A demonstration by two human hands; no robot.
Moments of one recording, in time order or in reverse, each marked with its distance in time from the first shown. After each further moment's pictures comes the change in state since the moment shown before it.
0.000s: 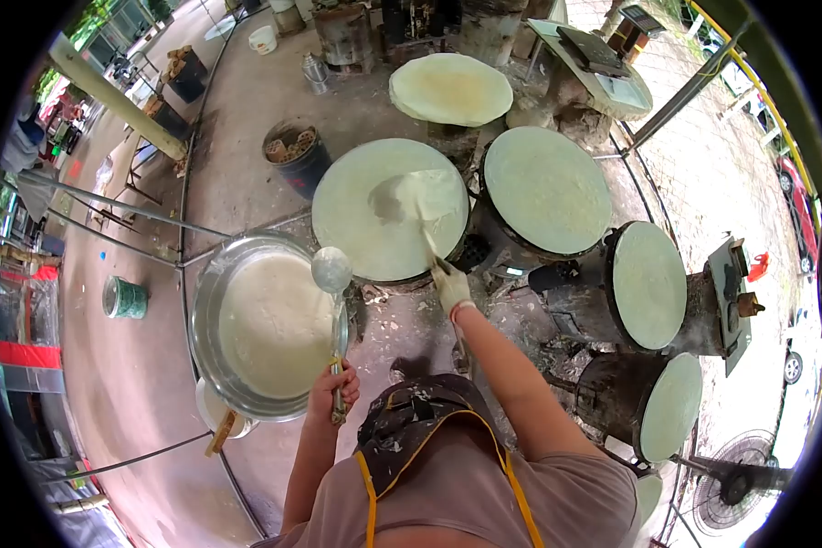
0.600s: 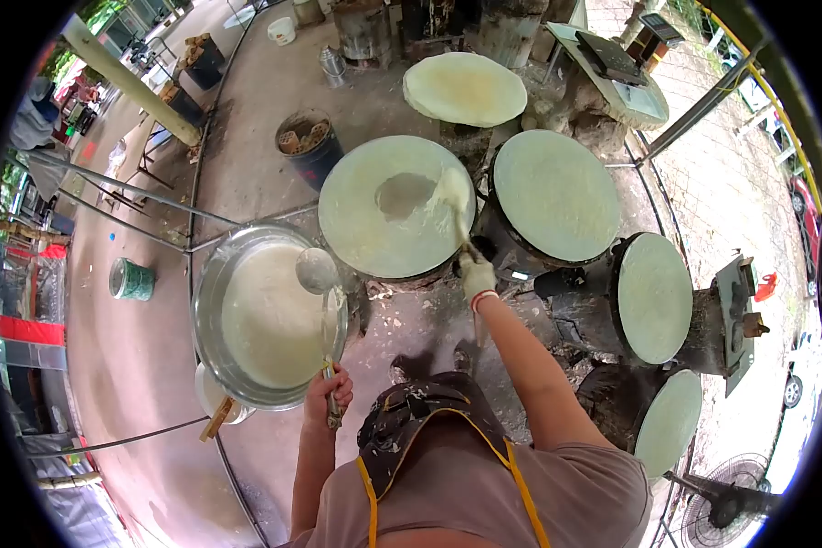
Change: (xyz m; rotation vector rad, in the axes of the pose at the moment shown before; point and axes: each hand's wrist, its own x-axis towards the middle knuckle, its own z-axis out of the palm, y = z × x) left_hand -0.015 -0.020 -0.002 -0.033 0.030 0.145; right_hand 0.033 -0.013 -0.033 0.060 -0.013 0.259
